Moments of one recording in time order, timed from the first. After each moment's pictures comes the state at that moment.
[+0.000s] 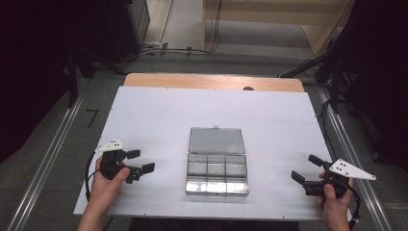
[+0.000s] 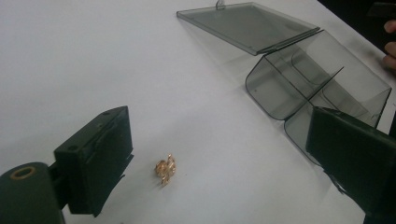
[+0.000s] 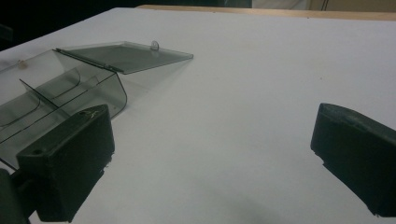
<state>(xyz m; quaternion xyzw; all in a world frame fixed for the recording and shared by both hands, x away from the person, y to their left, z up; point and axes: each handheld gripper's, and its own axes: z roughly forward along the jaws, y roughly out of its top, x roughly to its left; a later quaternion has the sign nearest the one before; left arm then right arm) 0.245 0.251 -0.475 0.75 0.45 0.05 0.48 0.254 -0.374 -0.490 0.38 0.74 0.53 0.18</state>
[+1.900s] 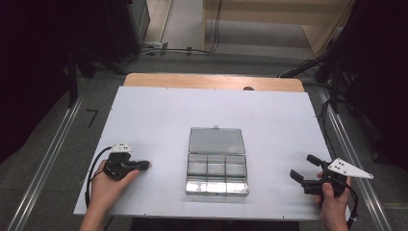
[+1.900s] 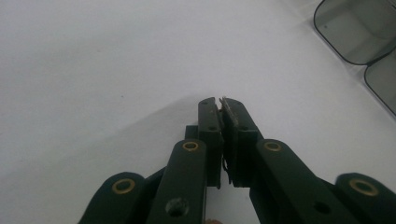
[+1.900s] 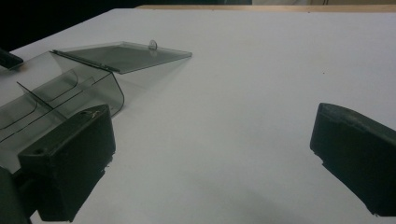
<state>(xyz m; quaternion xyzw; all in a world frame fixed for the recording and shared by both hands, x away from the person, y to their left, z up) 0.255 0.248 -0.501 0.79 0.48 0.06 0.37 0.258 -0.374 -0.496 0.39 0.73 0.53 0.17</state>
